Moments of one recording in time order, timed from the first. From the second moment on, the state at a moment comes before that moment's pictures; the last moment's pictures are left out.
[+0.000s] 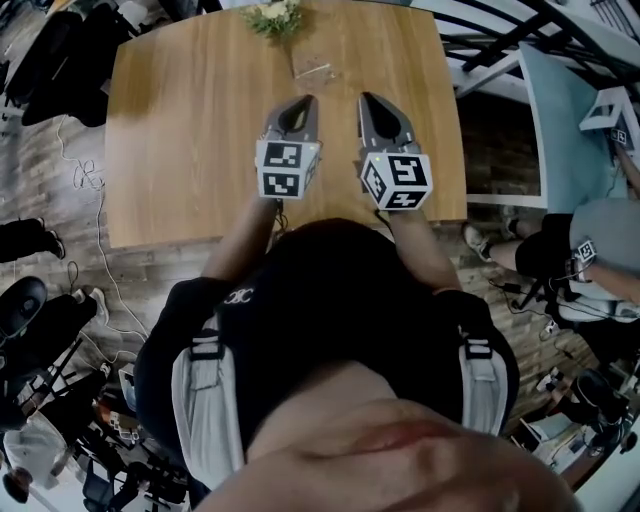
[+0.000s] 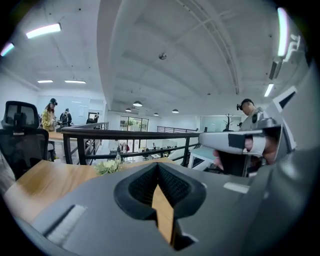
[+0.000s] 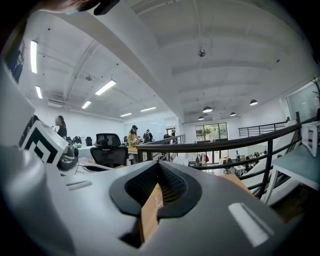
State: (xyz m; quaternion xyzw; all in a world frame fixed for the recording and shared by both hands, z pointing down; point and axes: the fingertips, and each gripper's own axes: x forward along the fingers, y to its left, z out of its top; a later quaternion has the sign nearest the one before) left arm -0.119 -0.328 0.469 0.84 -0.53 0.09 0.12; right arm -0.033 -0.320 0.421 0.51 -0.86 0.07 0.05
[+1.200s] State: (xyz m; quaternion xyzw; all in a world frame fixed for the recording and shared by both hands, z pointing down) left arm -0.108 -0.463 0.600 0.78 -0.50 0.37 -0.04; right arm 0.059 -0.341 0.444 0.54 -0.84 0.11 0.04
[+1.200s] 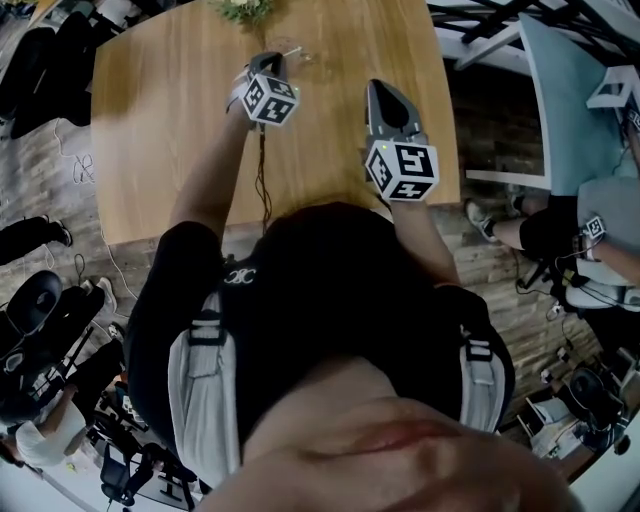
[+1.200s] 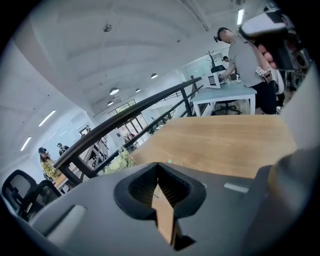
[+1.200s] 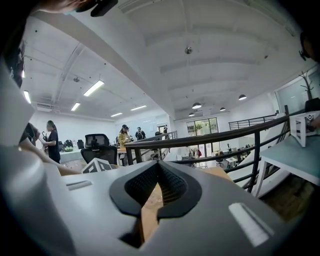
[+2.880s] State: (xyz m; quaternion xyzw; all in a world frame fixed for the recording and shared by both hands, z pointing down) left arm -0.073 -0.521 0.692 0.79 -0.15 0.59 -0.02; right arm 0.103 -0.376 0.490 0.57 -0.80 0.15 0.09
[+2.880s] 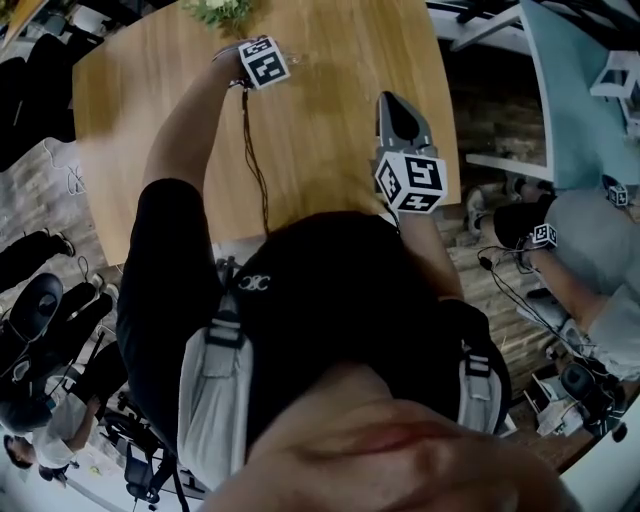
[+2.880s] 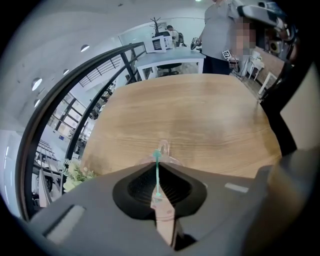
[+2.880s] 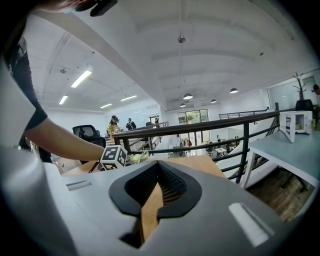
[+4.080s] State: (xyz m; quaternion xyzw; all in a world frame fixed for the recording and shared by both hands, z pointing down) left arm -0.102 -0.488 0.568 0.83 -0.43 0.35 -0.04; right arm 0.071 -0.357 0.465 0.52 -0.84 0.16 0.05
